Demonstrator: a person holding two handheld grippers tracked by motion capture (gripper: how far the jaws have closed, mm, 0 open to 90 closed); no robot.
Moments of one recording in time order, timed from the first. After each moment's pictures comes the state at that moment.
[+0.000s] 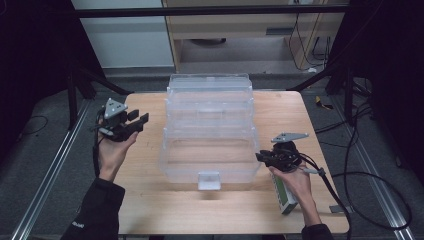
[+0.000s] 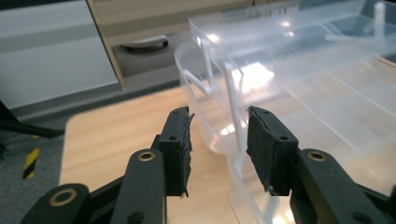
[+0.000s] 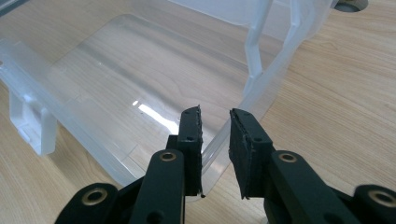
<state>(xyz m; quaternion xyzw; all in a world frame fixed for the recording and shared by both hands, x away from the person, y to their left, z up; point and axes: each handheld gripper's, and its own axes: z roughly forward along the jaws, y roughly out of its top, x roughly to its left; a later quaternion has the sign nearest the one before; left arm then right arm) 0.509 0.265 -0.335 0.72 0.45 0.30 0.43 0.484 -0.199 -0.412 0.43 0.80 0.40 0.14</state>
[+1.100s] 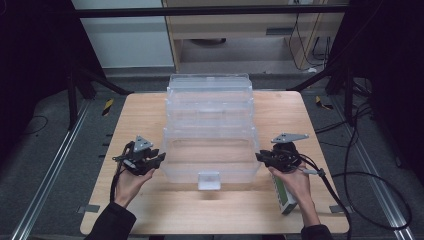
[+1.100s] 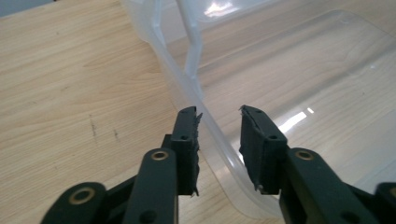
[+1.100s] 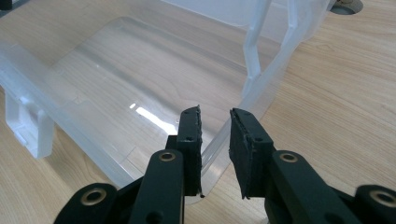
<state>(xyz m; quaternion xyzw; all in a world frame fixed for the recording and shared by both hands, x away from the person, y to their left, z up) 0.482 0.232 -0.418 0.79 0.44 0.23 0.35 0.482 -0.198 -0.413 0.43 0.79 0.40 0.14</state>
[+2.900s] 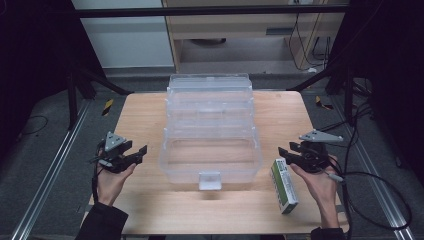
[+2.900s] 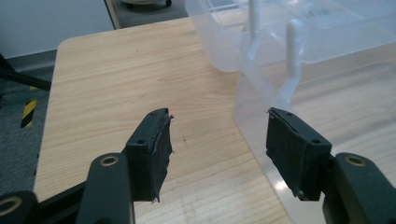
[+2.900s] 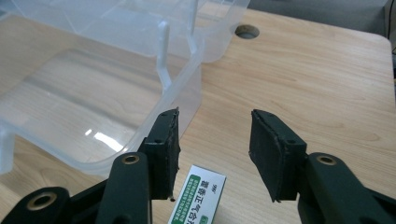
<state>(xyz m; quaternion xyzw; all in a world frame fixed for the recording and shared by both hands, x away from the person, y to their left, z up) 0.476 0.289 -0.404 0.72 0.50 0.28 0.39 0.454 -0.246 -0.376 0.49 0.74 0.40 0.23</state>
